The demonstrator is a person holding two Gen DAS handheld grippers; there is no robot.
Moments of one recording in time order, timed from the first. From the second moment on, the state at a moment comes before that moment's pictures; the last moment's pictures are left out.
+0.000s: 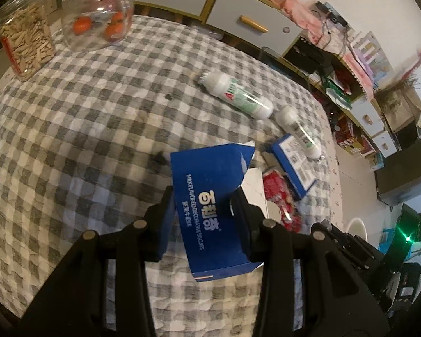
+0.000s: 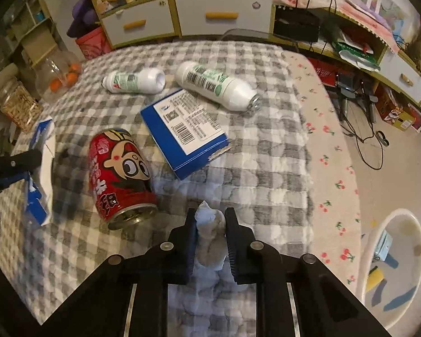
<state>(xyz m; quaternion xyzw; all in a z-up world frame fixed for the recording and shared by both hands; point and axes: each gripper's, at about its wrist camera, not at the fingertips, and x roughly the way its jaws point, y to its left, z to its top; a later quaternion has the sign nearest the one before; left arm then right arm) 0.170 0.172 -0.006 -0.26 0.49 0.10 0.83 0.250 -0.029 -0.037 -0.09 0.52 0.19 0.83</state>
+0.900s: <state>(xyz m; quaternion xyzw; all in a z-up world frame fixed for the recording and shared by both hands) 0.197 0.018 0.008 -0.20 0.50 -0.04 0.84 0.235 -0.228 0.014 0.00 0.51 0.09 0.86</state>
